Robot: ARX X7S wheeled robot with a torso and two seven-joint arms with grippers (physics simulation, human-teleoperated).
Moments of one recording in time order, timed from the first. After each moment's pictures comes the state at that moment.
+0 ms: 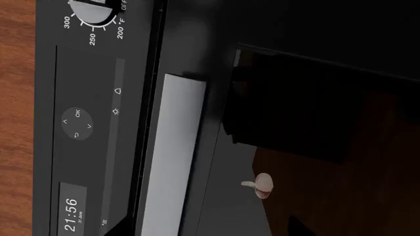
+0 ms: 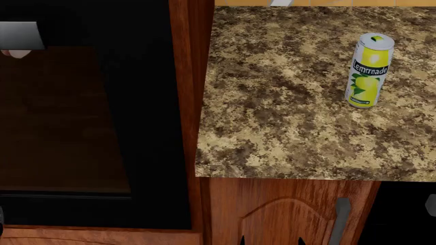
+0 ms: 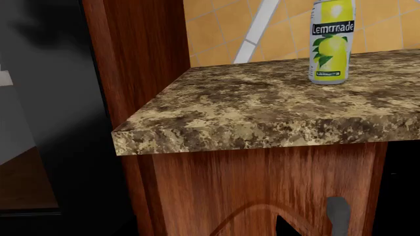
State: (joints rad) left arm -0.45 -0.99 0.39 0.53 0.42 -0.60 0.23; right arm 0.01 0.19 -0.27 -0.02 0.27 -0.07 0.21
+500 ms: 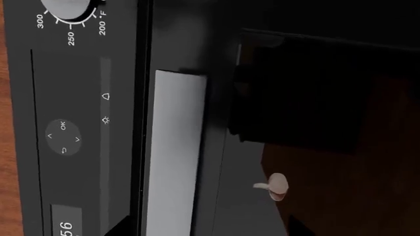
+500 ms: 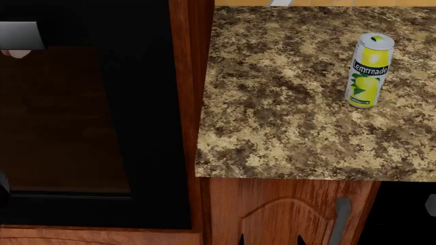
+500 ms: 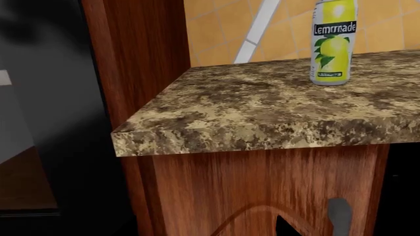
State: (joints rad) left arm -0.66 -0.94 0.50 0.28 0.48 -0.45 0.27; right arm 0.02 0.20 -0.28 -0.01 0.27 -0.06 0.22
